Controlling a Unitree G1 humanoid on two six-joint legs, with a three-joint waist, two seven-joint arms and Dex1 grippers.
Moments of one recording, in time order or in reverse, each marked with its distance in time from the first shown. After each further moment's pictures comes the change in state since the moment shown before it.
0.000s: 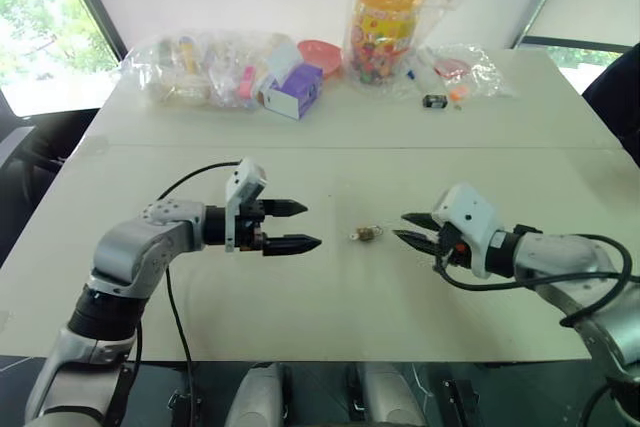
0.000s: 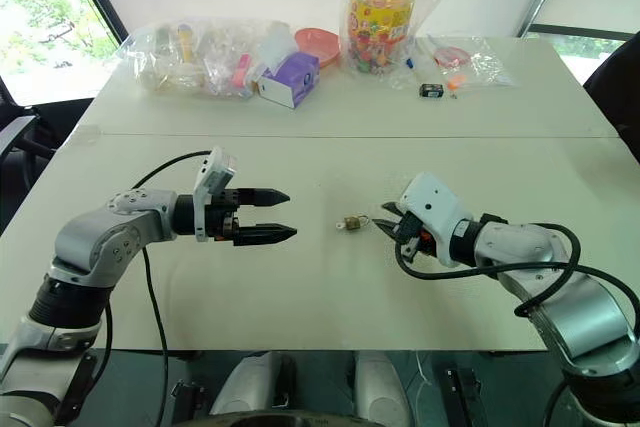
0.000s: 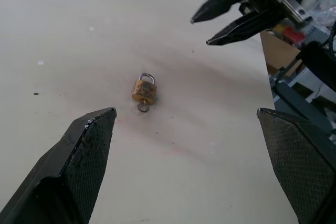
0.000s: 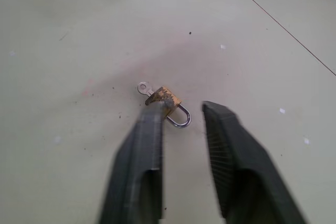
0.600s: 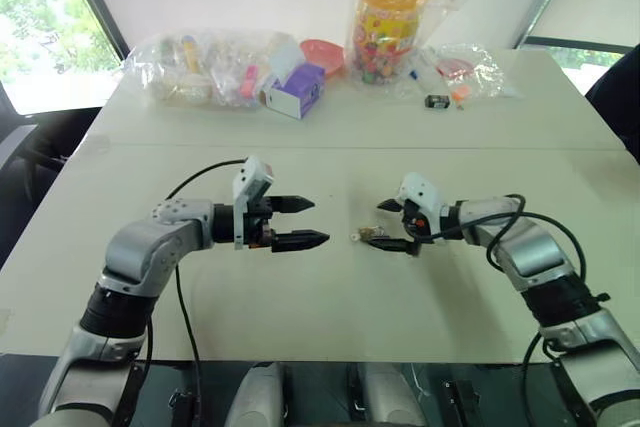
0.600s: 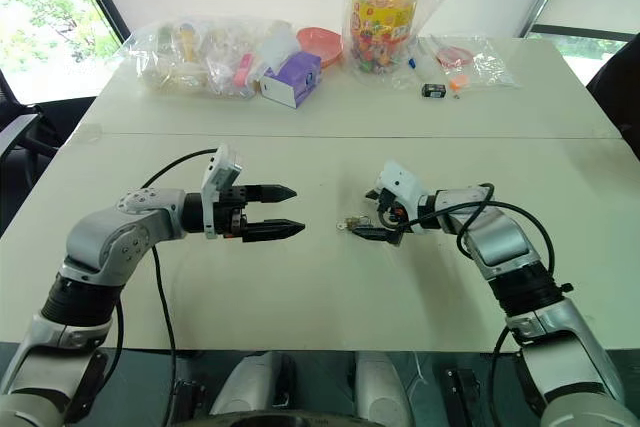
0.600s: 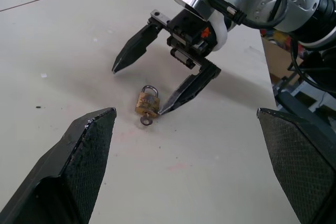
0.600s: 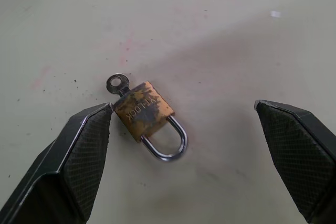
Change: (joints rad) left arm 0.002 -0.032 0.001 -0.017 -0.003 -0.002 0.044; right arm -0.342 0.182 0.265 0.727 -0.180 -0.286 0.333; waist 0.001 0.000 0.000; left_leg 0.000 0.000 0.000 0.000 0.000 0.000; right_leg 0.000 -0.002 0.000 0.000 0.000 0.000
